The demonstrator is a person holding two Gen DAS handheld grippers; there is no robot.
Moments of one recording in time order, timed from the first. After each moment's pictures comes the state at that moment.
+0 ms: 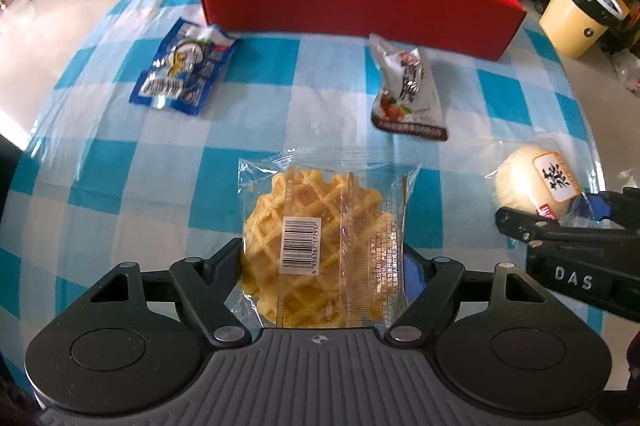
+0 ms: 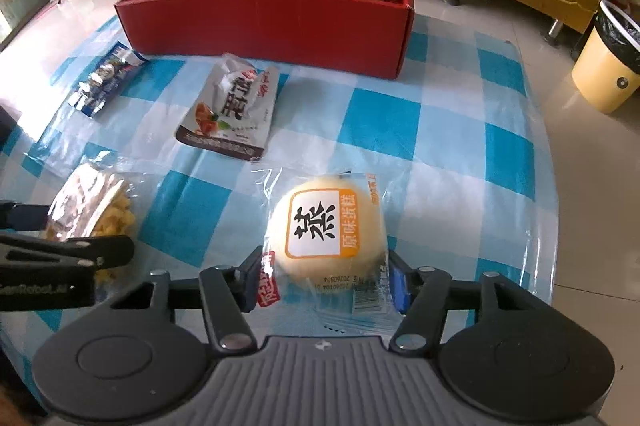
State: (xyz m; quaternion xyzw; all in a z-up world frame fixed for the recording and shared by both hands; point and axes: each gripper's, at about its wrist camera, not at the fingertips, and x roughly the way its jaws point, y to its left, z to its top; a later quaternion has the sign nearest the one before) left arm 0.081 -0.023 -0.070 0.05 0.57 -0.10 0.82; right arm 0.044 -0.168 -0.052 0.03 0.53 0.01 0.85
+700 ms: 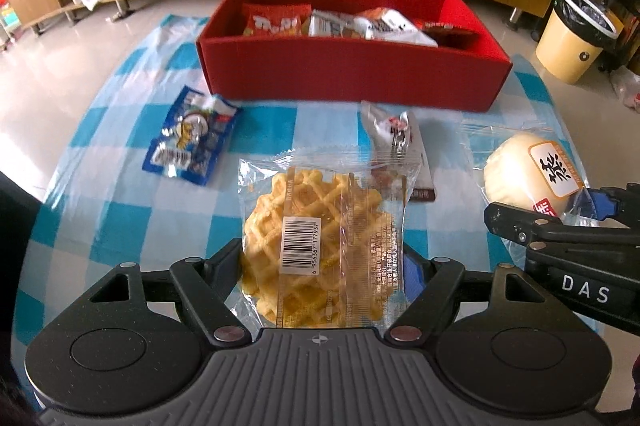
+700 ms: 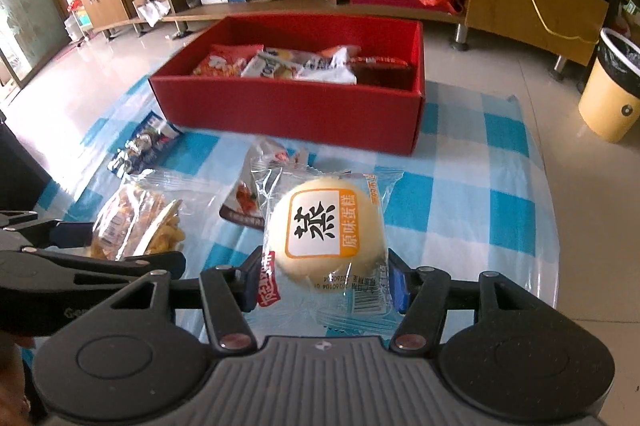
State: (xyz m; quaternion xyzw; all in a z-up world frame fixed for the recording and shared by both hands) left arm 0.090 -0.031 -0.040 0.07 0.51 -0.09 0.85; right arm 0.053 -0.165 -0.010 0.06 0.47 0.02 0.88
